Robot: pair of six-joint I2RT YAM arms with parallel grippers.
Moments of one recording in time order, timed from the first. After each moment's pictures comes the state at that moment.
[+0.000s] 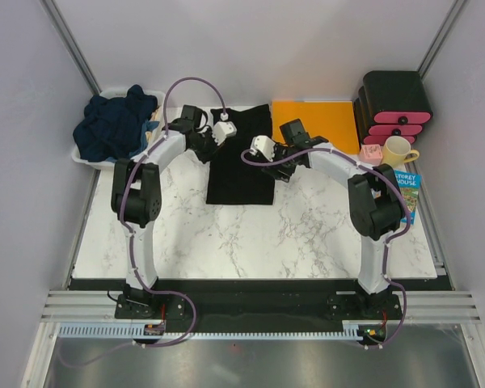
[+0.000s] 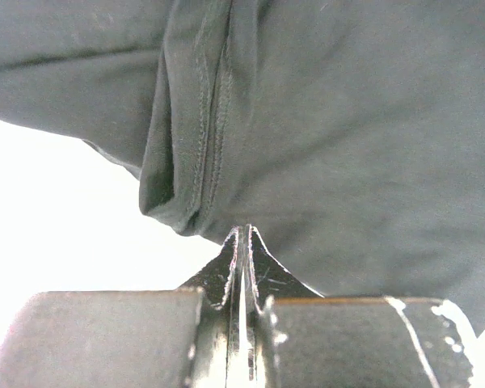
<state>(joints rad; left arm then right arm) -0.24 2.16 1.73 -0.58 0.43 0.76 0.43 2.01 1.53 -0.48 -0.27 -0.82</state>
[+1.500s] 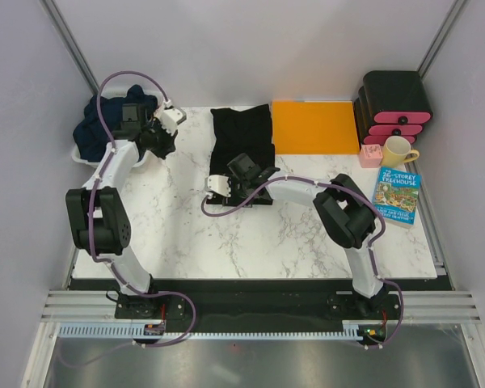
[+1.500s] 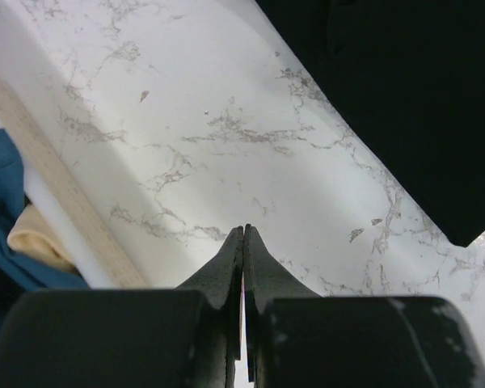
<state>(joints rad) 0.01 1.78 1.47 -0.51 0.46 0.65 0.78 2.09 1.48 -0.32 -0.12 -0.84</state>
